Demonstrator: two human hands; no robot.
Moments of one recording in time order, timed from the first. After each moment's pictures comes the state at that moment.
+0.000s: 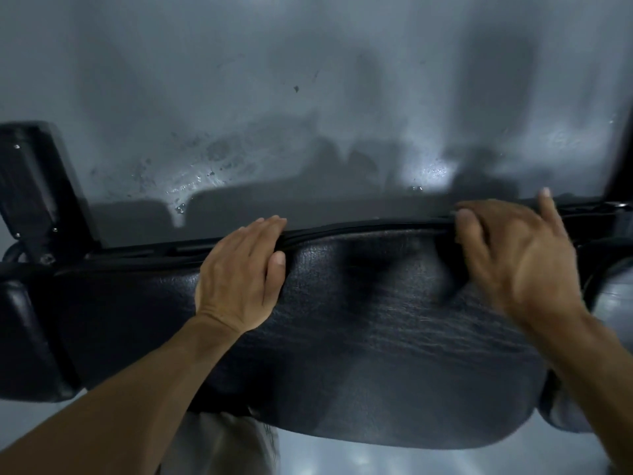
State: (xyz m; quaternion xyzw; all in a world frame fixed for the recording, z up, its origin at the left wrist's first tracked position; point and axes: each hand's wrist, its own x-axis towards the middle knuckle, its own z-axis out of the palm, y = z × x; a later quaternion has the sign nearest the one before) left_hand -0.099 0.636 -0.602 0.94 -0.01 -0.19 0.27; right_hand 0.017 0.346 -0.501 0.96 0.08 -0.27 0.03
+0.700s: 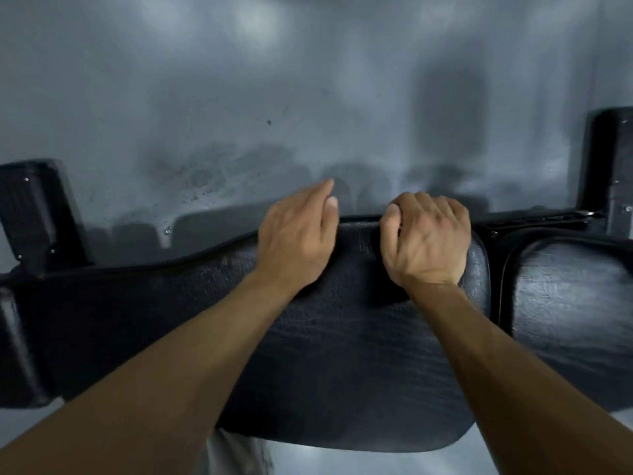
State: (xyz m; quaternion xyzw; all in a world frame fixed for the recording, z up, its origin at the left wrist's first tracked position) left_hand -0.015 0.500 -0.549 0.92 0.07 -0.20 0.33; right_hand 0.002 0.325 -0.537 1.00 0.03 -0.06 0.03
